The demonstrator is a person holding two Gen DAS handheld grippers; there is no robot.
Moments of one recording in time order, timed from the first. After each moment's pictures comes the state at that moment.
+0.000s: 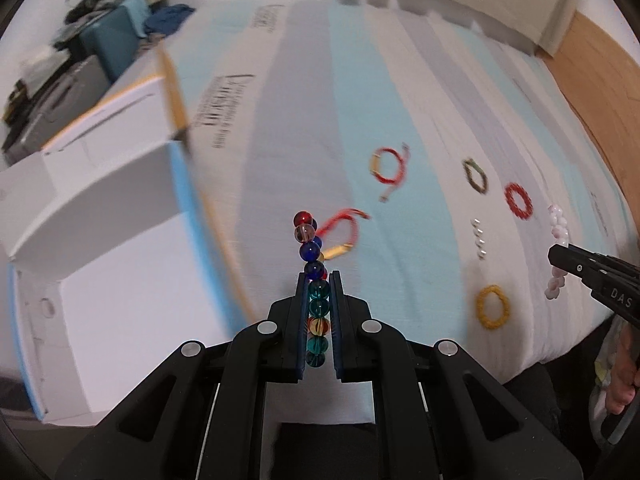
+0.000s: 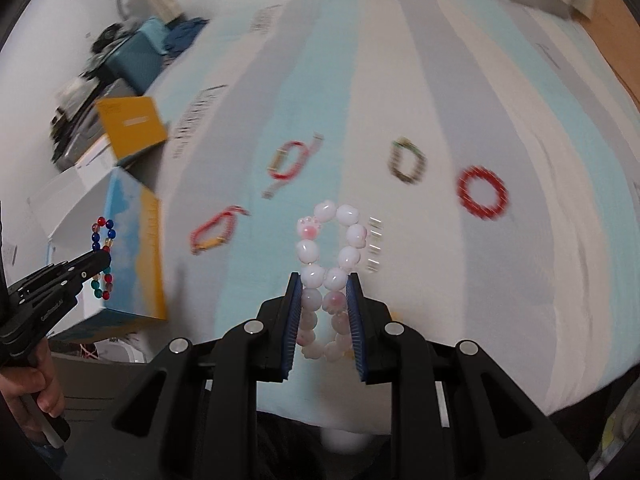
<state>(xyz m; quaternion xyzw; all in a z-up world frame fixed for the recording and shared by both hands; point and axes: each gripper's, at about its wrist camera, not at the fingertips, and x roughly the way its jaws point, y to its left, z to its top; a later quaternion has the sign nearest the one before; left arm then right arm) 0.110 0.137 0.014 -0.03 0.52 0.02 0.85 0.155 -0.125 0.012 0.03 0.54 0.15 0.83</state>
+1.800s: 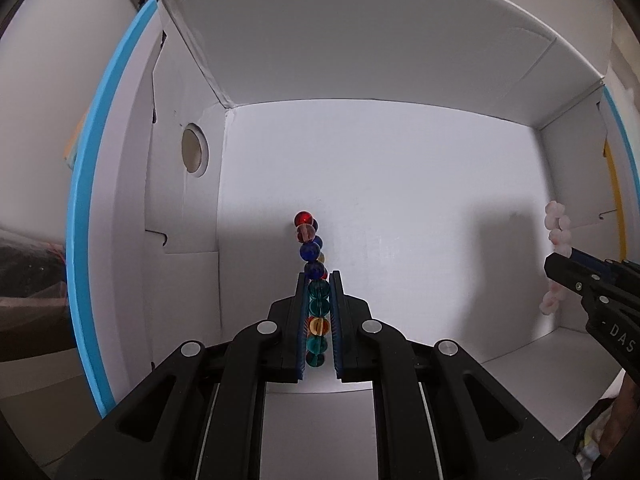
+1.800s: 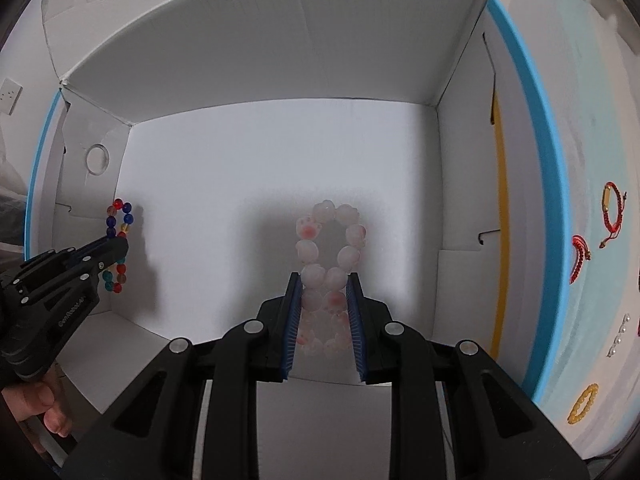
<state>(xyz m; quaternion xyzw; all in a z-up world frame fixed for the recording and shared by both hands) 0.021 0.423 -0.099 -0.16 0.62 0.19 0.74 0.127 0.264 -0.083 -0.16 0.63 0.28 0.70</state>
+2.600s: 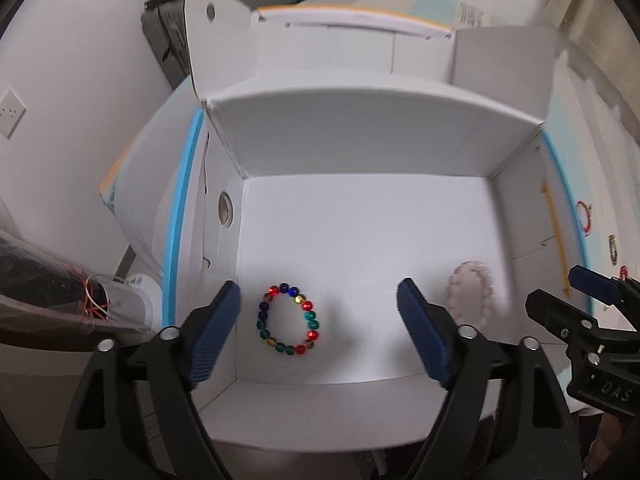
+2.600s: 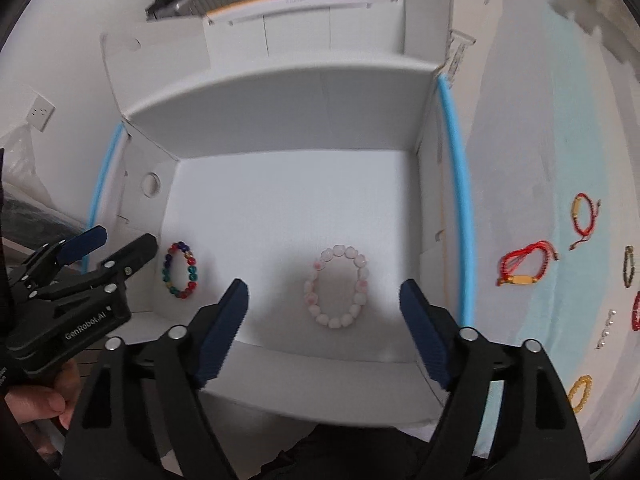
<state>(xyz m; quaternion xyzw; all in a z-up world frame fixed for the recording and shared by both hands) 0.014 0.396 -0.017 -0.14 0.54 0.22 0.80 0.110 0.238 -0.010 -0.12 0.58 0.30 0.75</state>
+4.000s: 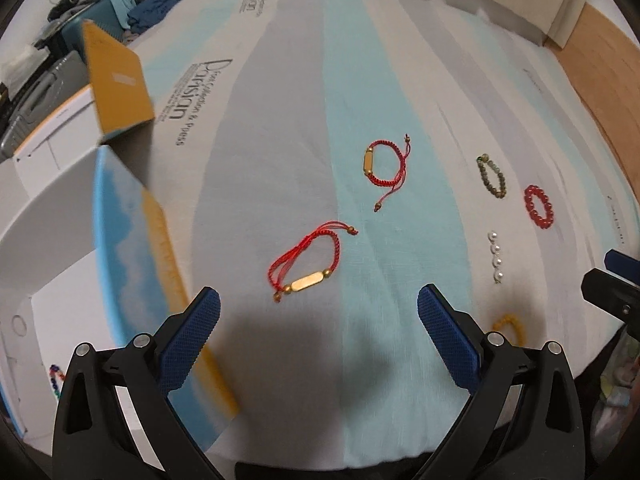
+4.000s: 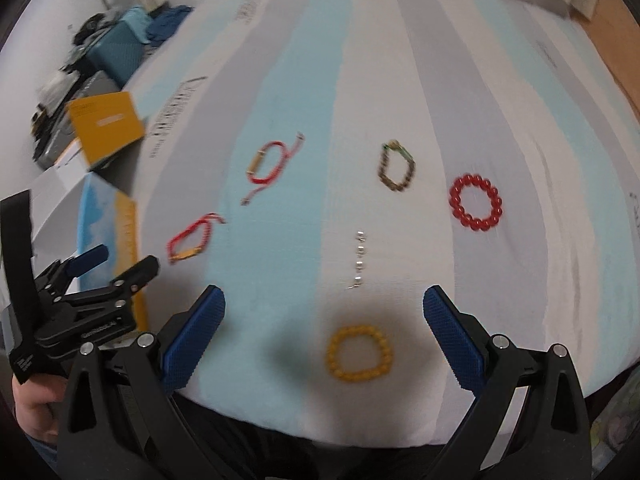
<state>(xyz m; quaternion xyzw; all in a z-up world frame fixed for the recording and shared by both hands) 0.178 0.094 -0.051 -0.03 0.54 0.01 0.84 0.195 -0.133 -0.010 0.02 0.57 0.11 0.81</state>
